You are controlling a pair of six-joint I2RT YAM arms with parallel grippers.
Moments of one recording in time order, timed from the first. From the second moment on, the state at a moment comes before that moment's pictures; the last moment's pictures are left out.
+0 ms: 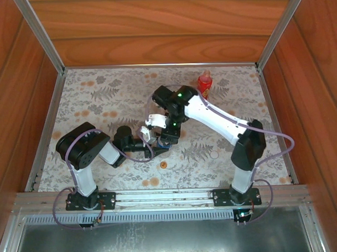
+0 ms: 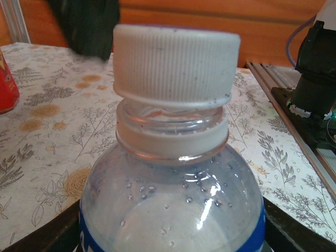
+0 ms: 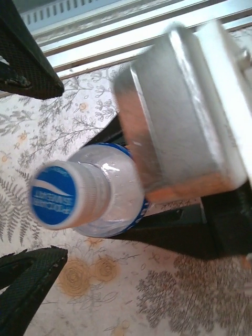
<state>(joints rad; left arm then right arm) -0.65 1.84 0.37 1.26 0.83 0.06 0.87 1.71 1.62 -1.27 -0.24 -0.50</state>
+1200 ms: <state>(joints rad) -0.65 1.84 0.37 1.27 0.78 0.06 0.92 1.65 1.49 -1.04 -0.09 0.53</state>
